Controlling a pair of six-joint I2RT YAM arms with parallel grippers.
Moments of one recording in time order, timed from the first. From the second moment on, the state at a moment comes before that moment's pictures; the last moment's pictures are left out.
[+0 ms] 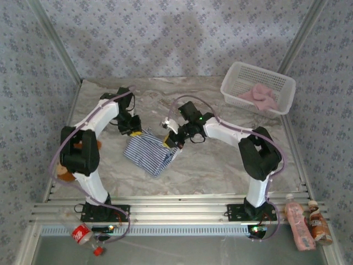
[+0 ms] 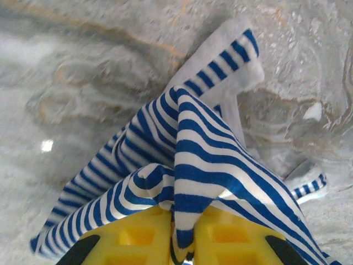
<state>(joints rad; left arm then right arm) -0.24 1.84 1.46 -1.09 0.27 -0.45 0.65 1.85 1.30 -0.44 -0.76 -0.36</state>
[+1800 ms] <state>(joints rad) -0.21 1.97 1.55 -1.21 0.41 -0.31 0.70 1.77 1.06 -0.23 -0.71 0.06</state>
